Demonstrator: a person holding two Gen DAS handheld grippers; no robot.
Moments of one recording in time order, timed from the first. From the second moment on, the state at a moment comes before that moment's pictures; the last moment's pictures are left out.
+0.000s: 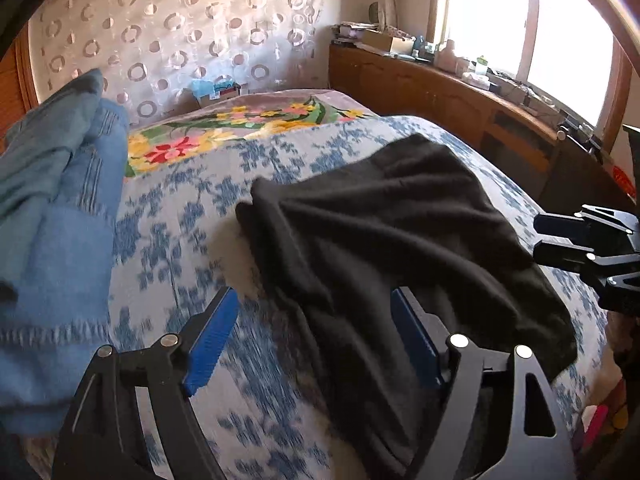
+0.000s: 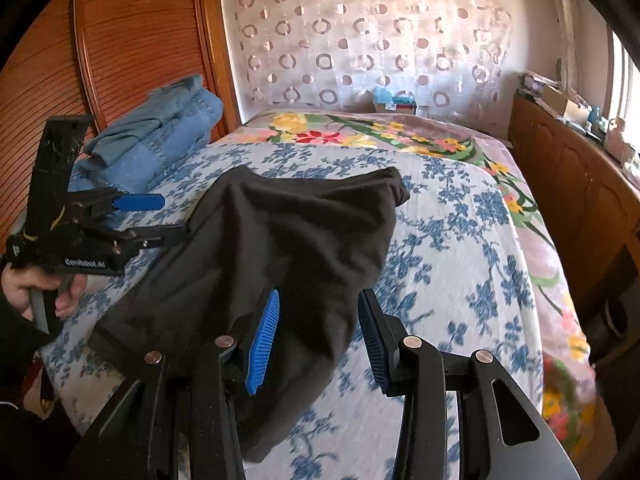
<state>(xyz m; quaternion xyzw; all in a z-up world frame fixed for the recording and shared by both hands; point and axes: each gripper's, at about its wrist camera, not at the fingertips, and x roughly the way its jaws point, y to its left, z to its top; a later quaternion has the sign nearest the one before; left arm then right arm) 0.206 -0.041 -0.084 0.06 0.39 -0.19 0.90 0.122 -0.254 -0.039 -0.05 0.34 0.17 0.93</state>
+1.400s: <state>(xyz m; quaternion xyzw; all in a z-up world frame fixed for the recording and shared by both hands) 0.102 -0.049 -0.092 0.06 0.40 -0.22 0.89 0.065 -0.253 -0.061 -0.04 0.37 0.16 0.91</state>
